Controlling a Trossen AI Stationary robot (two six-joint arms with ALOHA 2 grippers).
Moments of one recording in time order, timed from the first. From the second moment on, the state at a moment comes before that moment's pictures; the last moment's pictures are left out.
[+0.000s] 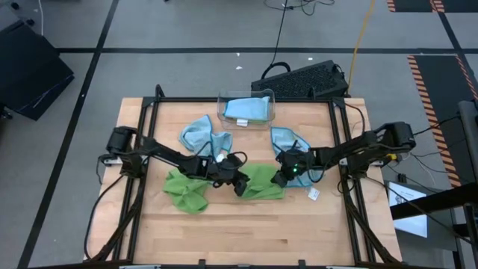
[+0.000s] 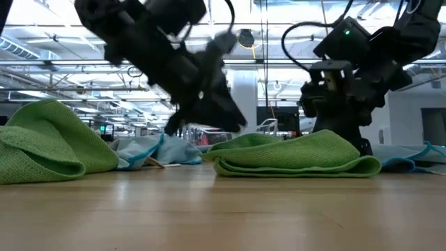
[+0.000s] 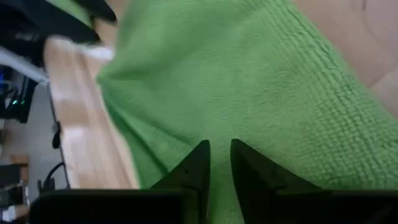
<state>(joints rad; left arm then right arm) -0.14 1.83 0.93 0.27 -0.15 -0.81 0.00 1.47 0.40 0.31 -0.24 0.98</state>
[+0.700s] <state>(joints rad) -0.13 1.96 0.93 0.30 -0.10 -0.87 0.14 1.51 0.44 0.25 -0.45 0.81</state>
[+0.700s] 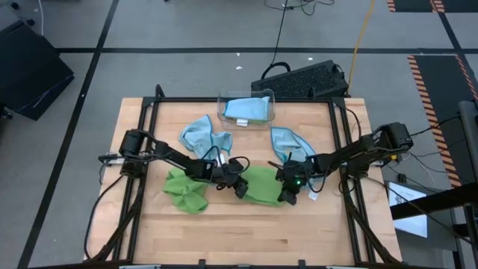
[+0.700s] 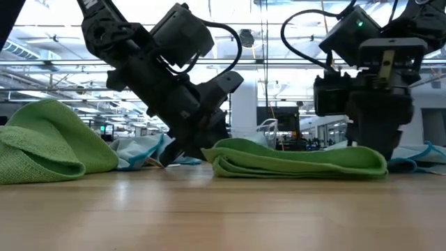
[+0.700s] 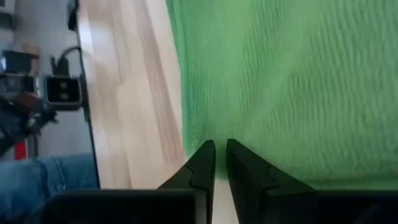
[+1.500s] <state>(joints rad) 0.00 1.71 1.05 0.10 0.04 -0.65 -0.06 1.12 0.44 -0.11 -0.32 1.02</state>
